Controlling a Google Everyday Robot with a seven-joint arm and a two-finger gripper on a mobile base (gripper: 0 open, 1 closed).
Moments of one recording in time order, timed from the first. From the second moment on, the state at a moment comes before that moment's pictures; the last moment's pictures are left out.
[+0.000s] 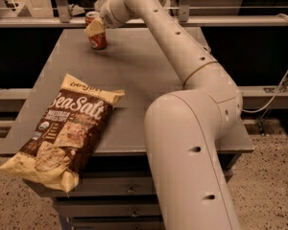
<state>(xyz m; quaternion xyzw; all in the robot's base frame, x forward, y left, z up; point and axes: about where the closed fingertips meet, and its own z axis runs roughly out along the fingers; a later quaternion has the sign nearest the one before) 0.881 0.140 0.909 -0.46 0.74 0.16 0.47</state>
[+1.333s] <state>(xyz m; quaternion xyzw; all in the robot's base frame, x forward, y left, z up) 0.779 0.052 0.945 -0.59 0.70 0.12 0.38</state>
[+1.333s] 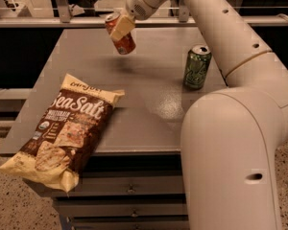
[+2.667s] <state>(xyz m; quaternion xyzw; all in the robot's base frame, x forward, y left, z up) 0.740 0.007 0.896 -0.70 0.69 -0.01 0.19</state>
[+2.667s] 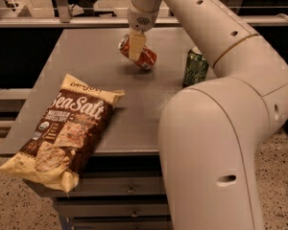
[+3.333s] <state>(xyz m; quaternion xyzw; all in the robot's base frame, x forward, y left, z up) 0.741 0.022 0.875 -0.71 0.68 0.00 0.17</state>
